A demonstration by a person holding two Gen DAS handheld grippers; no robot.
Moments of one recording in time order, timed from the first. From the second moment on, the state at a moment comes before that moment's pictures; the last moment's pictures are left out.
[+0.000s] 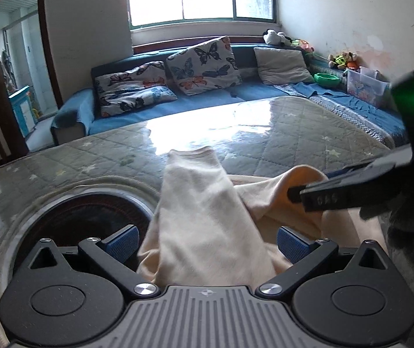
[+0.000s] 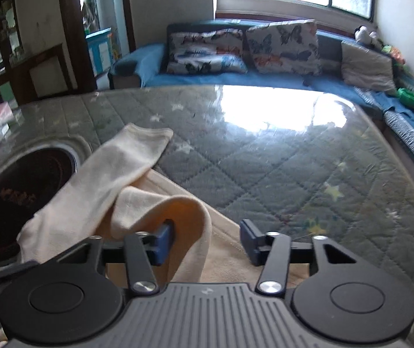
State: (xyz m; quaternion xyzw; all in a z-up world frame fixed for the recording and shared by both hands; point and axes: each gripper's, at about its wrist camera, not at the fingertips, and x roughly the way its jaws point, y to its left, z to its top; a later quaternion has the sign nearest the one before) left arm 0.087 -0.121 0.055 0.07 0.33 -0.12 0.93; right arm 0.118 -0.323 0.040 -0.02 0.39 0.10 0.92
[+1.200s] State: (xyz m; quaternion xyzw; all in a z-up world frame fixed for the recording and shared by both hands) left arm 0.137 -0.128 0.023 0.07 0.38 -0.15 0.91; right arm 0.105 -0.358 0.033 0.01 0.38 0.09 0.92
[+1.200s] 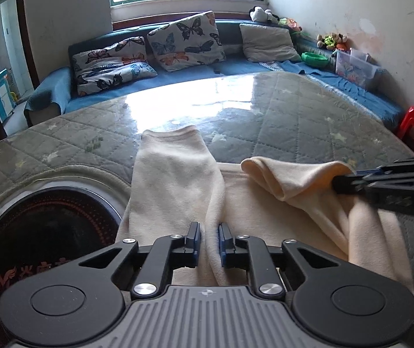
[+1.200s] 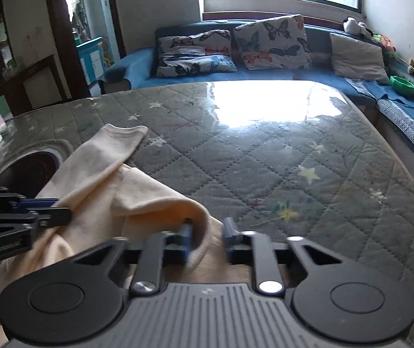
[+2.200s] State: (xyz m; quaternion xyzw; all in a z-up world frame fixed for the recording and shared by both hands) left arm 0.026 0.015 0.059 -0.06 0.32 -0.02 0.94; right arm 0.083 -0.358 0.041 0.02 0.35 0.07 0.93
